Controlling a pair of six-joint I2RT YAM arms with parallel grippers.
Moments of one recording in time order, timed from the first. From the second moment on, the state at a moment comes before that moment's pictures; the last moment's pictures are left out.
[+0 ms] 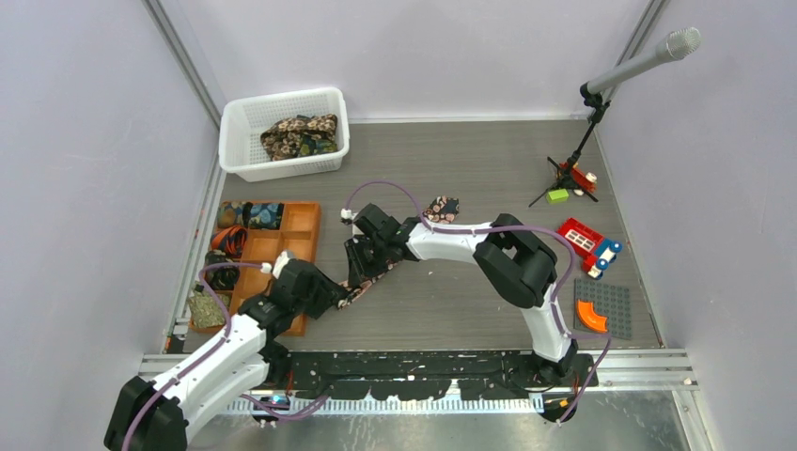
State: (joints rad) left arm -0.51 0.75 0.25 -0.37 -0.09 -1.24; right arm 0.96 2.07 1.39 -0.24 -0.34 0.52
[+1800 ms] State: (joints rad) left arm -0.57 0.87 0.43 -0.67 -0.22 -1.21; right arm 0.98 2.00 1.40 -0.37 -0.28 0.54
